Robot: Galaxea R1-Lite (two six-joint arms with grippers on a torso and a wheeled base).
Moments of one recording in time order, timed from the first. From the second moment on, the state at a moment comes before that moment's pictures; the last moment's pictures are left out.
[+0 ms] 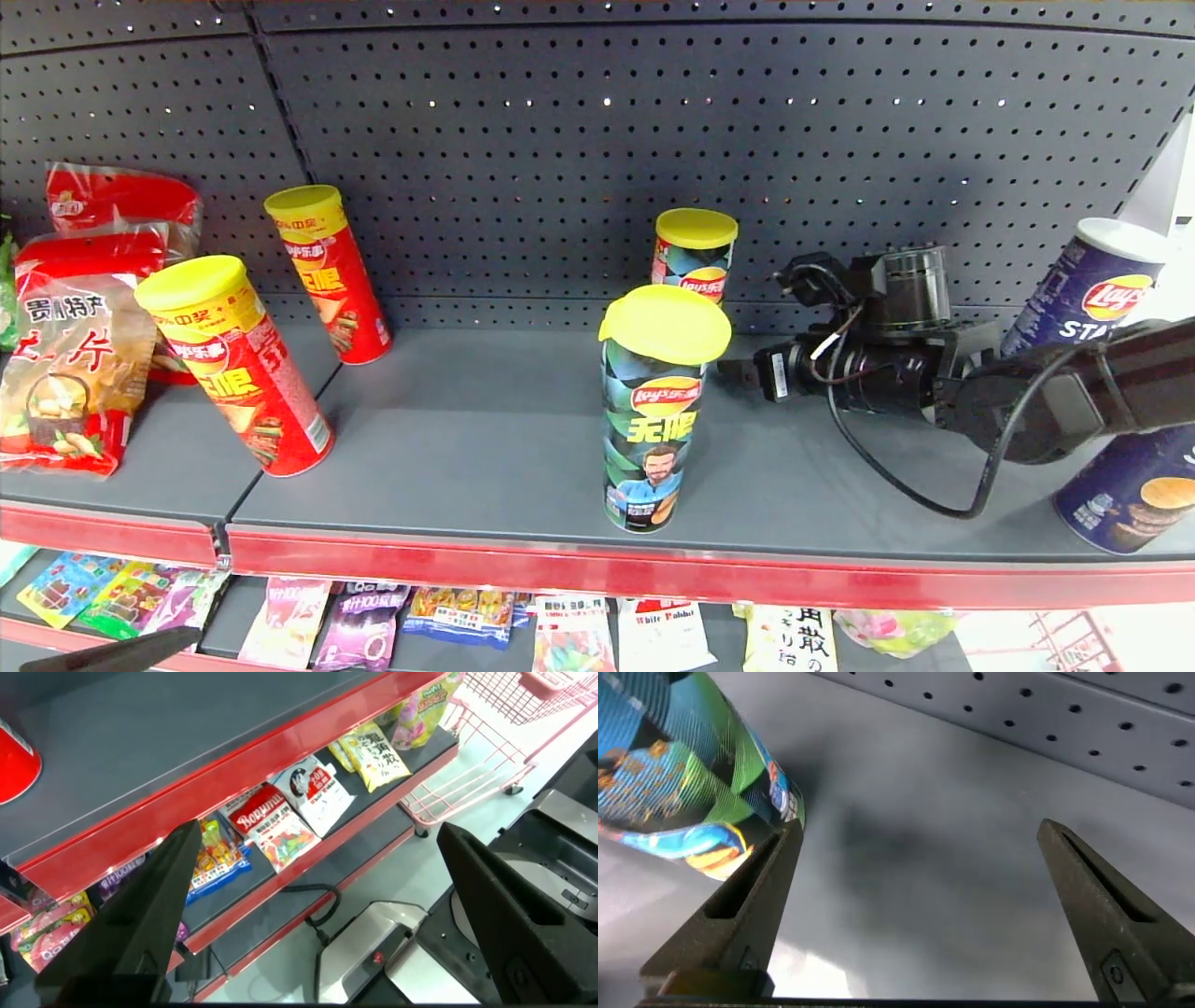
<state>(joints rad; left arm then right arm) -0.37 0.63 -0.26 0.01 -0.34 0.12 0.39 1.91 -1.03 -0.43 -0.09 -0.05</state>
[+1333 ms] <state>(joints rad) -0.37 0.63 -0.26 0.01 -0.34 0.12 0.43 1.96 -1.09 -0.43 -0.08 -0.04</state>
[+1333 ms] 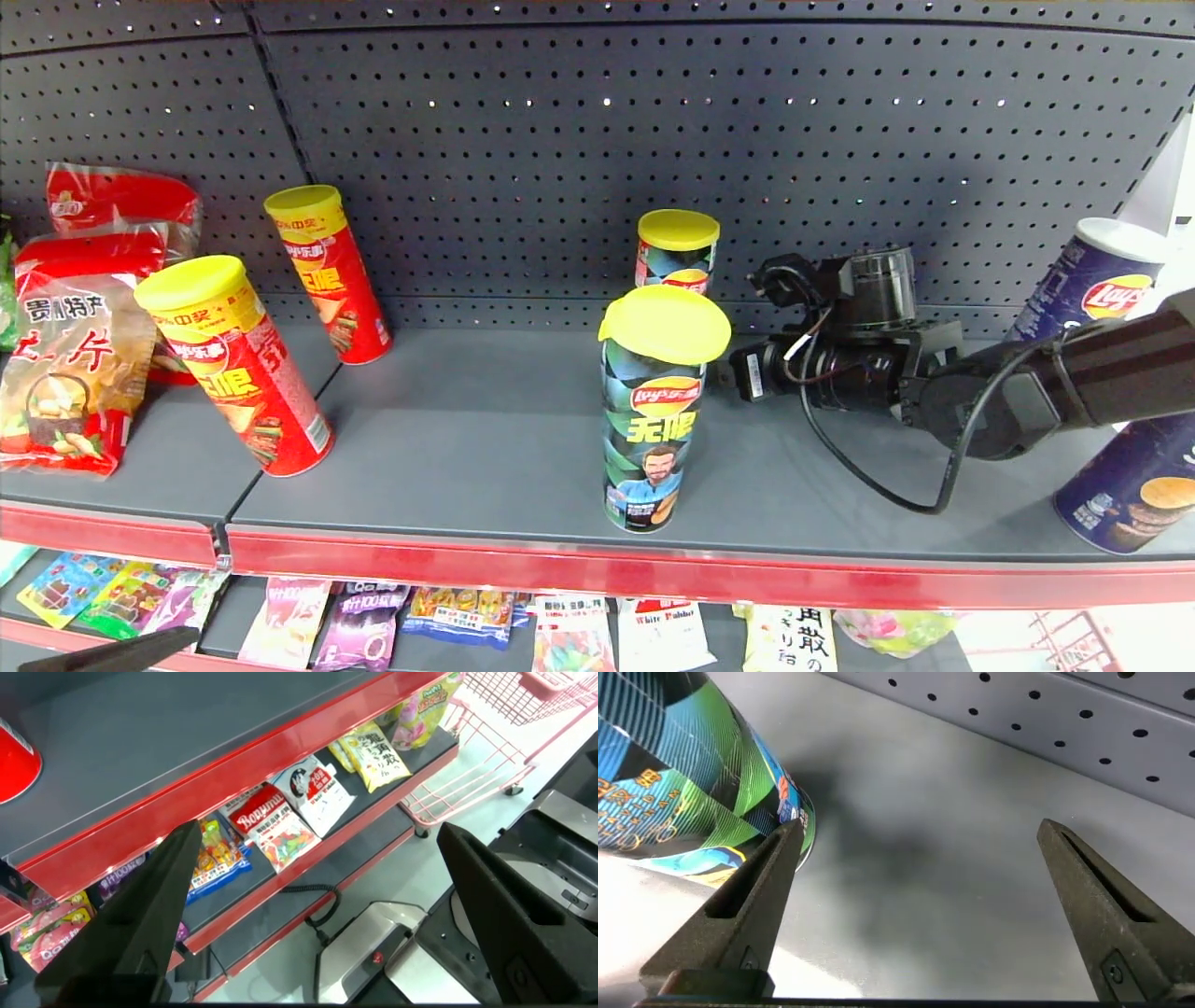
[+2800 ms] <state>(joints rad) -0.37 0.91 -0.34 -0.12 -0.29 0.14 0.46 1.50 -0.66 -0.42 -0.12 -0.04</state>
